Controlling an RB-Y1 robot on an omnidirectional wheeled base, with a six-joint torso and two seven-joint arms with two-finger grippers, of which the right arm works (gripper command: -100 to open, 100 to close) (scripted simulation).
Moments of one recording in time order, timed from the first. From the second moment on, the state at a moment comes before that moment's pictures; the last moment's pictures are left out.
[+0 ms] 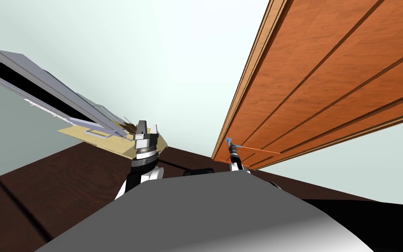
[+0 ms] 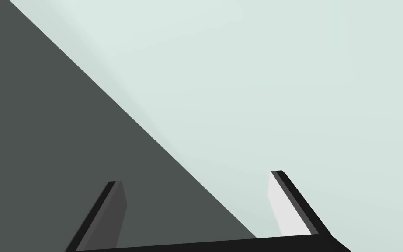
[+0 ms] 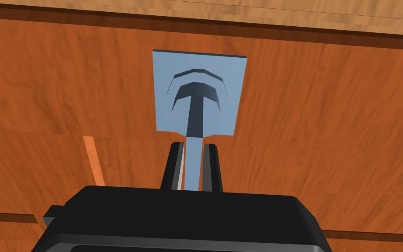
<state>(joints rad) -0.10 -0.27 -0.14 -0.54 -0.21 -0.87 -0.11</state>
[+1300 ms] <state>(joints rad) -0.04 -0.33 -0.03 -0.55 -0.16 -0.92 -0.24</state>
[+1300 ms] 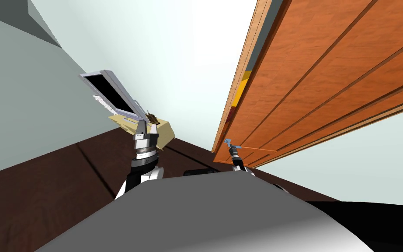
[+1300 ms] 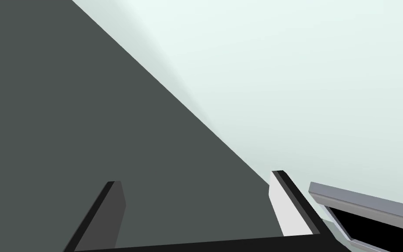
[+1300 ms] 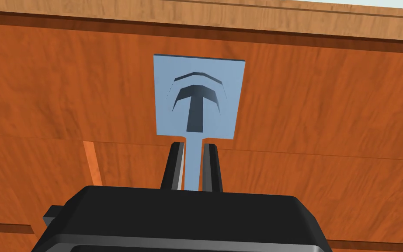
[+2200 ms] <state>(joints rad) -0.01 -0.38 0.04 -0.55 -0.11 -0.99 -0.33</state>
